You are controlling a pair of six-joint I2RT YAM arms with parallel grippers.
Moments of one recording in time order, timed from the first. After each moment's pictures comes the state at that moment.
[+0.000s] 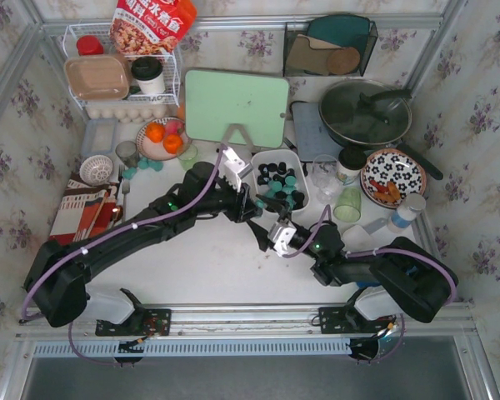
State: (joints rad) left arm -0.79 1.39 0.99 -0.02 0.37 -0.22; right arm 0.76 1.39 0.23 1.46 -0.34 -0.58
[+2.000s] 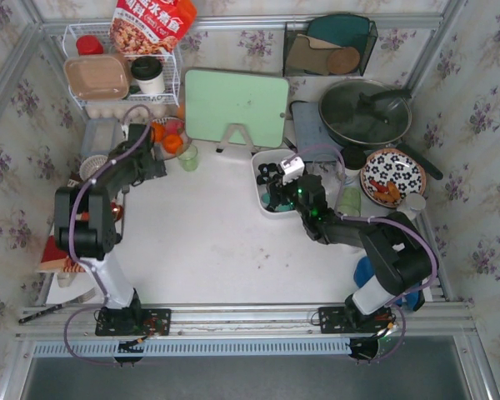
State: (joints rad) left arm -0.11 1.80 1.28 -0.41 -0.28 -0.26; right arm 0.50 1.59 0.61 0.73 0.02 -0.04
